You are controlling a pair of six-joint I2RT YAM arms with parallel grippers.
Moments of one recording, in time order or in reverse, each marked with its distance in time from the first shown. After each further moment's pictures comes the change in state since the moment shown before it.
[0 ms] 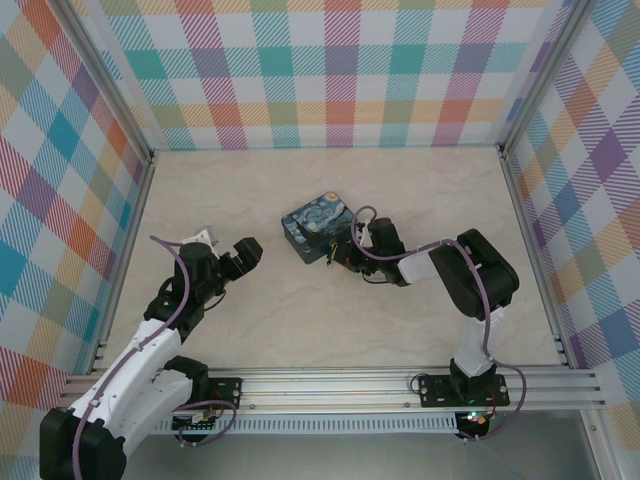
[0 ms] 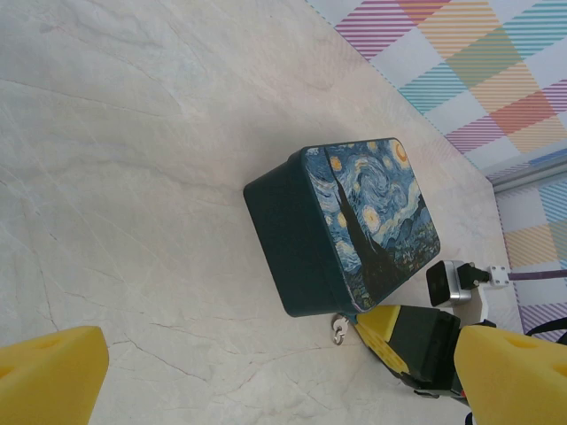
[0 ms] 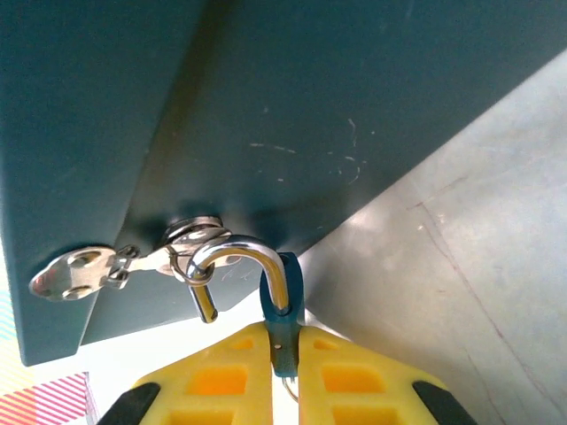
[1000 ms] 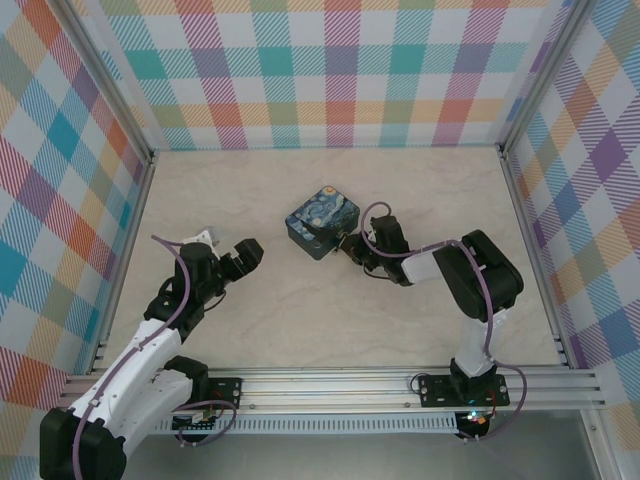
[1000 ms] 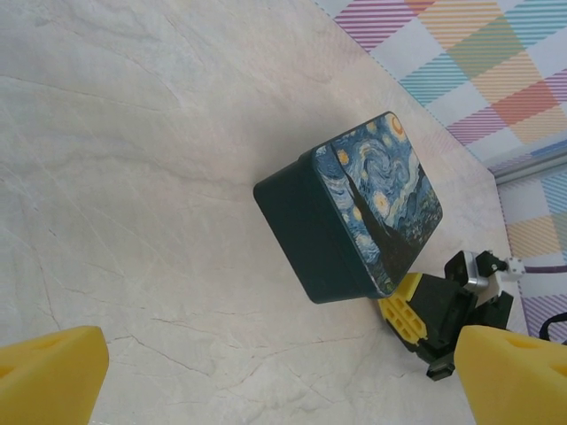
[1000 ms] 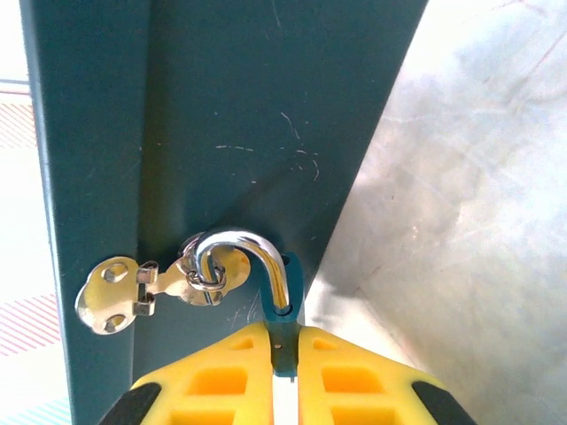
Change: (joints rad) left arm 0.000 0.001 0.000 -0.010 0.011 0.017; right arm -0.025 -0.023 -0.008 0.038 0.140 0.199
